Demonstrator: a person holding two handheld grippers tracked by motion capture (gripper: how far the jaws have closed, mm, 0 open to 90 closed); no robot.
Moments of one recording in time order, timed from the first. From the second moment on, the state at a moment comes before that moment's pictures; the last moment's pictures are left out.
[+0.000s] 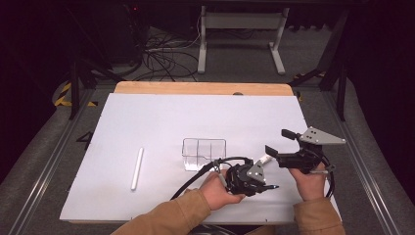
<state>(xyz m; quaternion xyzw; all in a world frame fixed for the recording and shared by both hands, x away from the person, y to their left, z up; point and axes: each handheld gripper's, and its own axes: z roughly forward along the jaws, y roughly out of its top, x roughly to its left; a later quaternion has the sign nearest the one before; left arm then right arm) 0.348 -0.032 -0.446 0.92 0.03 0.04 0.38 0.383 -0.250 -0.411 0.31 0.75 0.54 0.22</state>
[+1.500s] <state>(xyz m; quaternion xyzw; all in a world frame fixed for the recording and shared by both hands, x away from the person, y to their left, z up) 0.348 0.040 -0.389 0.87 0.06 0.09 0.48 0.383 -0.246 -0.413 0.31 0.75 0.54 0.22</state>
